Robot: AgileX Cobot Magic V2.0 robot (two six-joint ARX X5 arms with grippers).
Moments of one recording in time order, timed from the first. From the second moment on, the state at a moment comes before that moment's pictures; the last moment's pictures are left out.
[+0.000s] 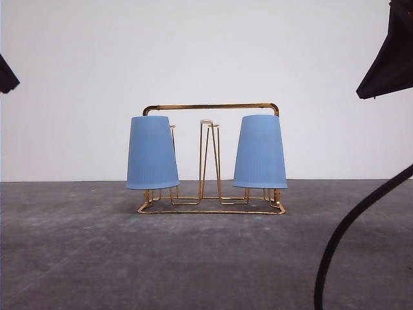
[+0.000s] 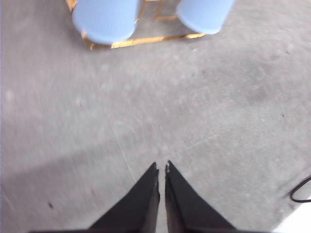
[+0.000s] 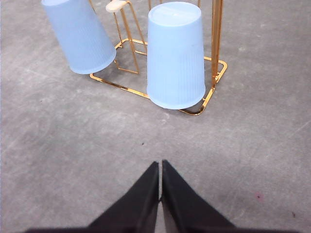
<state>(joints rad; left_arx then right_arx) -0.44 0.63 0.64 -0.64 0.24 -0.16 0.42 0.72 0.52 -0.27 -0.15 0.14</state>
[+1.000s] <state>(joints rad) 0.01 0.07 0.14 -0.30 0.15 -0.01 0.42 0.72 0.52 -0.27 -0.15 0.14</state>
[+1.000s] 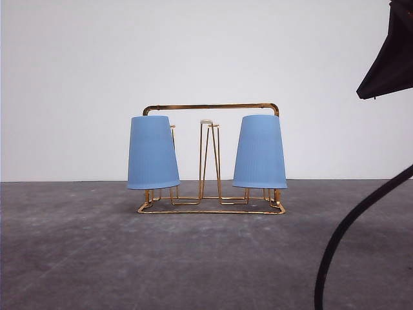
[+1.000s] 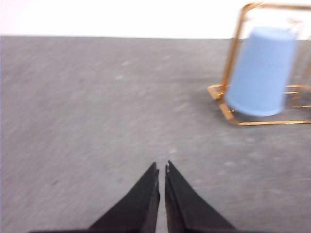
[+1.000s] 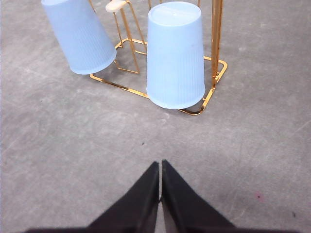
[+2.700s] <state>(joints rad) -0.01 0.00 0.03 -0.18 0.01 0.00 0.26 0.49 0.33 -0.23 0.00 0.06</state>
